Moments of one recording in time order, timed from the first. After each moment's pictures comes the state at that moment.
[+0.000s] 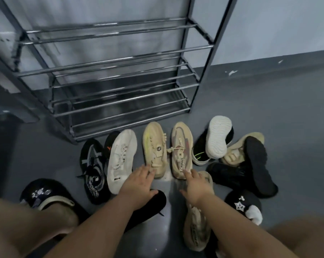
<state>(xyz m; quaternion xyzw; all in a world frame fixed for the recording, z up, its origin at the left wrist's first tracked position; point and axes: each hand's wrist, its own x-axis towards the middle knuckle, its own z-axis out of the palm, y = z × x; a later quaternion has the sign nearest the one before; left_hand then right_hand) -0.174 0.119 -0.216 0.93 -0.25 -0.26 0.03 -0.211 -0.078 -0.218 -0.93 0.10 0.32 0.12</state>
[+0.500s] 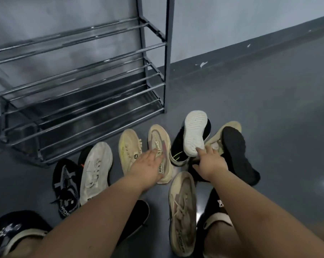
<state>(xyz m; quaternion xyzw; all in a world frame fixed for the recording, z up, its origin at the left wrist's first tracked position) -0.123 0.003 -0.186 0.91 -0.35 -0.24 -0.01 -0.183 -0.197 -0.194 -0.95 0.19 0.24 0.08</state>
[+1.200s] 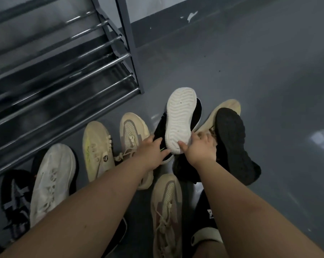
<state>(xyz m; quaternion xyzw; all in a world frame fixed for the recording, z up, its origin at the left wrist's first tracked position) -0.057 -0.115 -0.276 0.89 -0.20 -0.39 0.13 -0.125 -0.255 -0.282 -0.90 0.33 0.22 0.18</state>
